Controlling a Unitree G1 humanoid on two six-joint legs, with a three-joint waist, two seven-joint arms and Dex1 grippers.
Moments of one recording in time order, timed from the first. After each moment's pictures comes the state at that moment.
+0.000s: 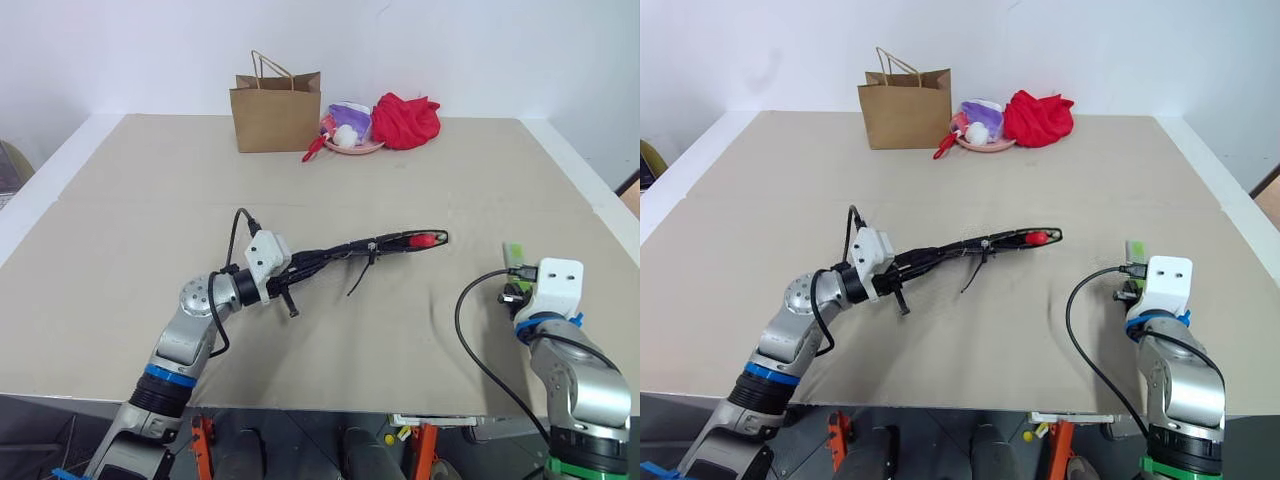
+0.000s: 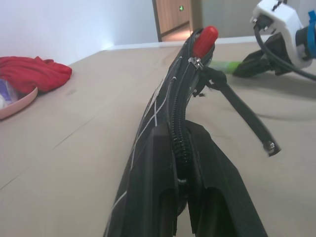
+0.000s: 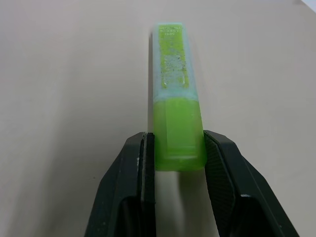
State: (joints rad) left arm -0.42 0.31 -0.18 0.03 -0.27 0.01 -0.85; right arm -0.14 -0.42 -0.39 -0.24 0.21 0.80 -0.02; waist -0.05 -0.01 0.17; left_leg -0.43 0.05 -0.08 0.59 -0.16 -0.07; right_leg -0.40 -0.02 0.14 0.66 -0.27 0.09
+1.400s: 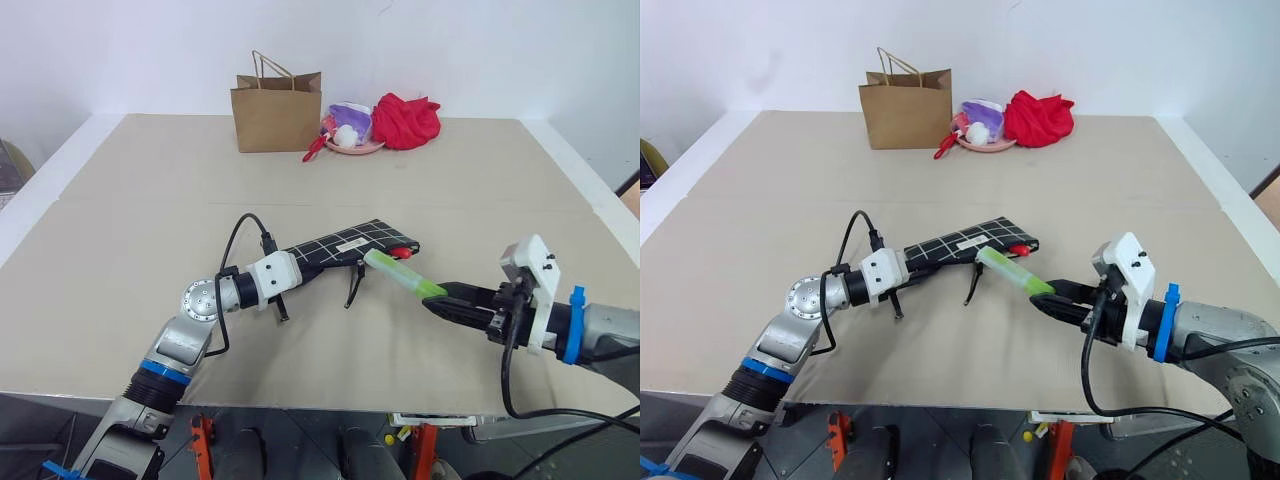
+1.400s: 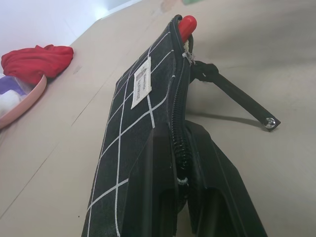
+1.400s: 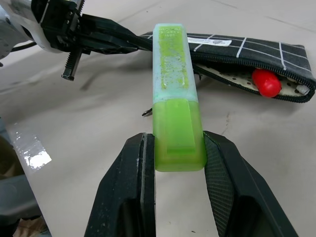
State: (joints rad) left arm -0.44 0.37 -0.24 0.11 0.00 -0.15 -0.80; right arm -0.06 -0.88 -0.41 -0.61 0.84 1.03 0.72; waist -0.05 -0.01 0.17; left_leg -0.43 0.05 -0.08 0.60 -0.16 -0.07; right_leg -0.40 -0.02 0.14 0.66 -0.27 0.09
